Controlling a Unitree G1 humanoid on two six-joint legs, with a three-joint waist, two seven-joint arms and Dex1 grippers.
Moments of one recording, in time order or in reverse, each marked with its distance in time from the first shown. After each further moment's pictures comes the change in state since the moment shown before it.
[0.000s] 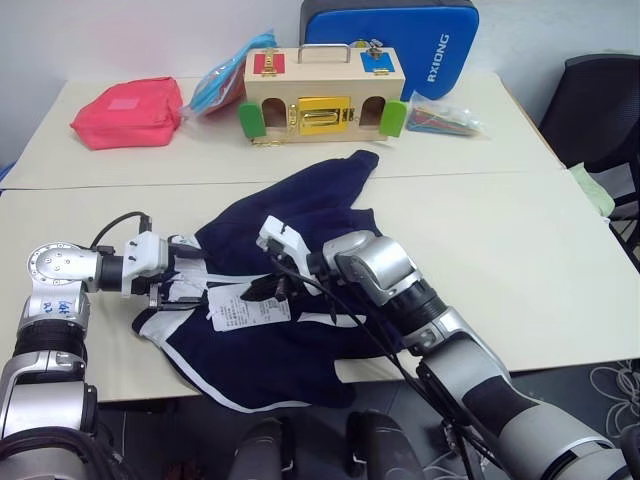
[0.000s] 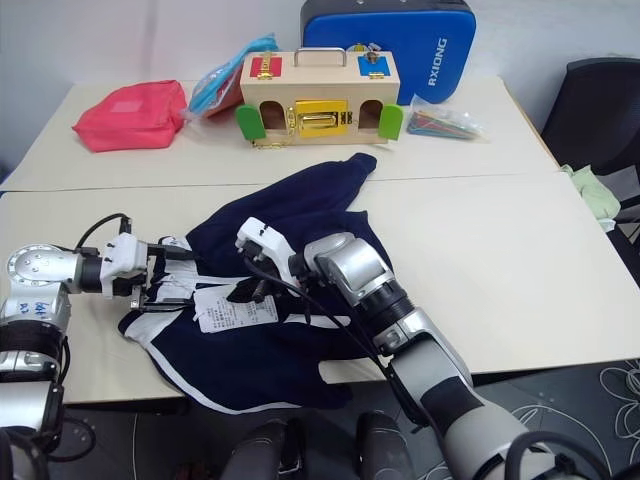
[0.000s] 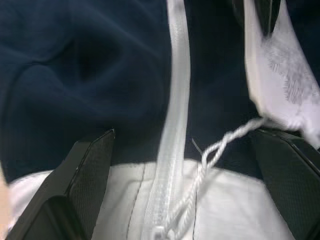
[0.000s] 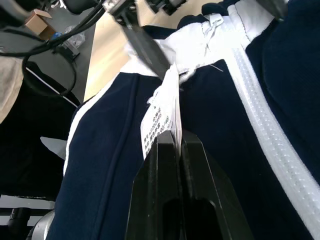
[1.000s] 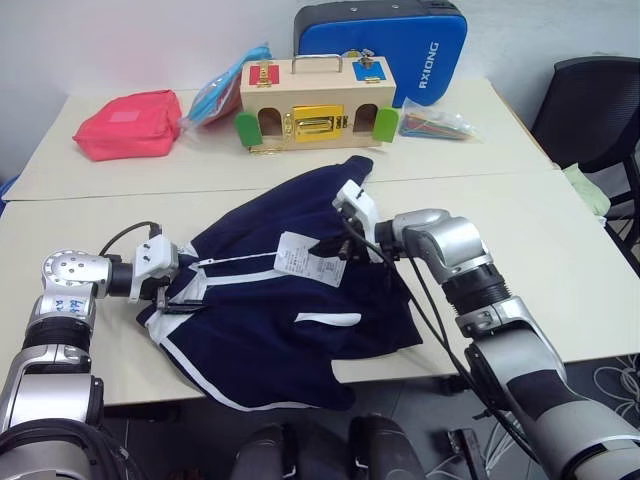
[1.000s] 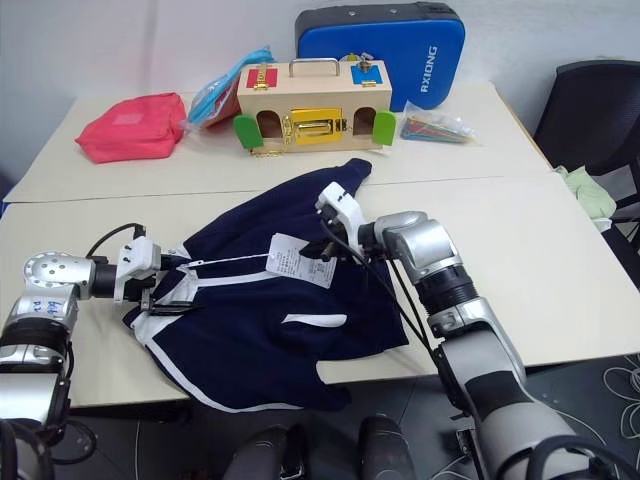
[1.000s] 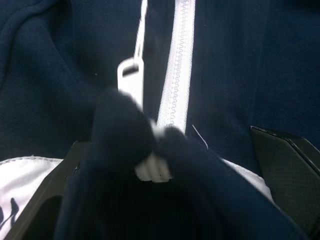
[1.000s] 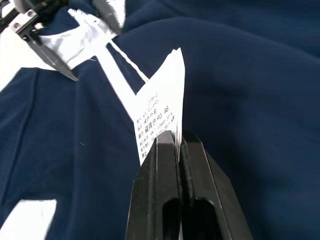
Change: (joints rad) left arm -0.016 -0.015 -0.037 0.096 0.059 0.118 0.074; right arm -0.001 -0.286 -0.137 0.034 0.003 -0.072 -0.047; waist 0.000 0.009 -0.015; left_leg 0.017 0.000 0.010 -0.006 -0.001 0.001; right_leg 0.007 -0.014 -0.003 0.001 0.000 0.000
